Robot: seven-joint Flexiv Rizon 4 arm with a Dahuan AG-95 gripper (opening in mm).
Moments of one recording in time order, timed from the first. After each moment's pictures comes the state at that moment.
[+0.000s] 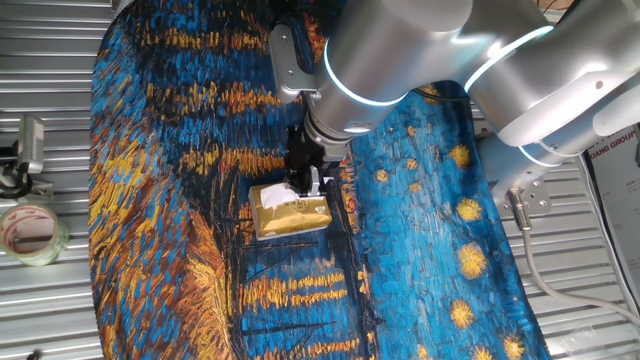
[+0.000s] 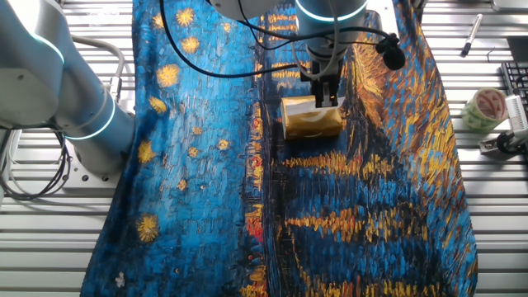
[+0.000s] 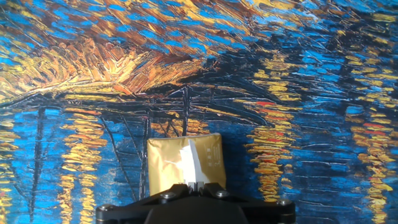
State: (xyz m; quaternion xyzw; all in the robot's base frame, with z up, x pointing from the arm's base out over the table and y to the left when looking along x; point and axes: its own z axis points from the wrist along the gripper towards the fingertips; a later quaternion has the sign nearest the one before) arm 0.479 0.049 0.119 -0.02 1.00 0.02 0.05
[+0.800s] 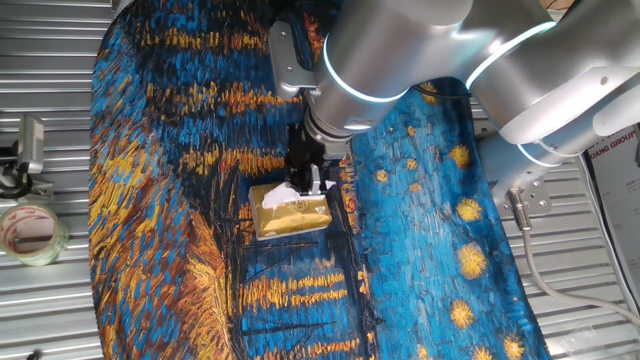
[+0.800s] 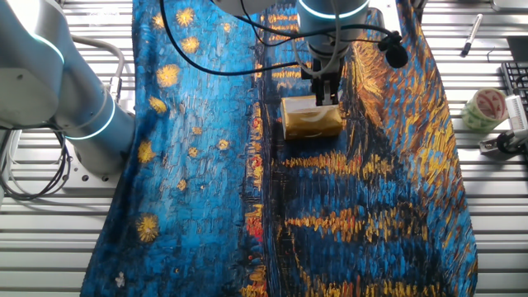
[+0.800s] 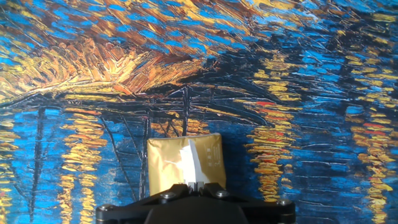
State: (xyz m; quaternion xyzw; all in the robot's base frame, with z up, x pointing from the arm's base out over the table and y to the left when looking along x) arm 0.479 0.050 0.127 -0.01 1.00 0.02 0.05
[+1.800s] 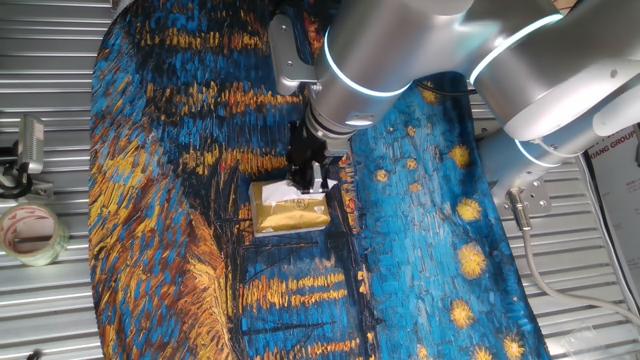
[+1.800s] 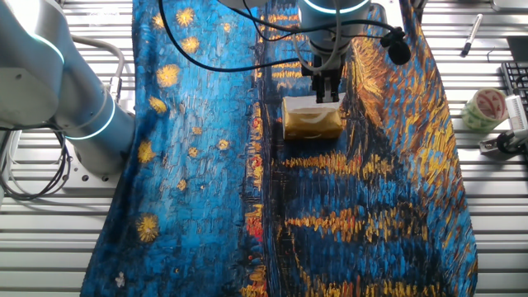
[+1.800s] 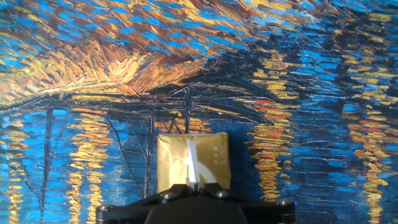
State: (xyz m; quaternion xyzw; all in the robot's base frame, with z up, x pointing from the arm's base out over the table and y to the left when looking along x) arm 0.479 0.052 0.136 -0.01 1.00 0.02 0.04
